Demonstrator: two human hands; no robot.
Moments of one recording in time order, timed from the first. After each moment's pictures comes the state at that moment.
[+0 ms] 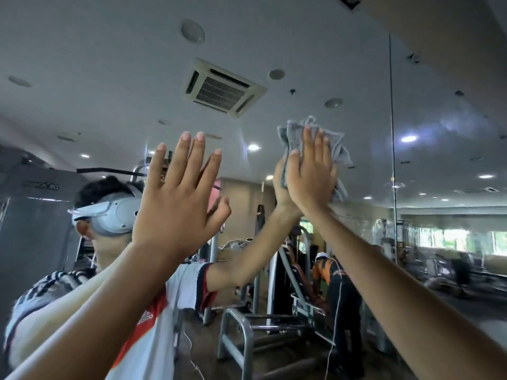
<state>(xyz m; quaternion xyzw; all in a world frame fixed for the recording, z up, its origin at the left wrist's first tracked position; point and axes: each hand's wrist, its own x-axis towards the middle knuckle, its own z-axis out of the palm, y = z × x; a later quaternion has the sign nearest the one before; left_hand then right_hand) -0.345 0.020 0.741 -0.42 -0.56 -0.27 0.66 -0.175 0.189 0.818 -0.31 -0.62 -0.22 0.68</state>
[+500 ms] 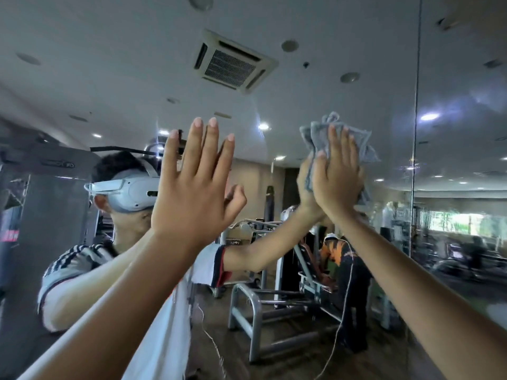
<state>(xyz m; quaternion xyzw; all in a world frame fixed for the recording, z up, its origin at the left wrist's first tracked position) -0.338 0.026 0.714 -0.41 -0.58 -0.26 0.66 -0.157 0.207 0.770 -0.31 -0.61 -0.21 0.69</state>
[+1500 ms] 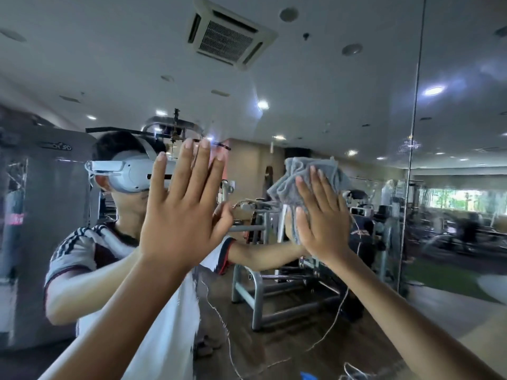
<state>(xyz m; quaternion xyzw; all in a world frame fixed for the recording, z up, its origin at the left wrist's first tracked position) -0.344 0.014 0.653 -0.45 -0.56 -0.26 0.65 -0.145 0.210 0.645 -0.19 -0.70 -0.36 0.59</state>
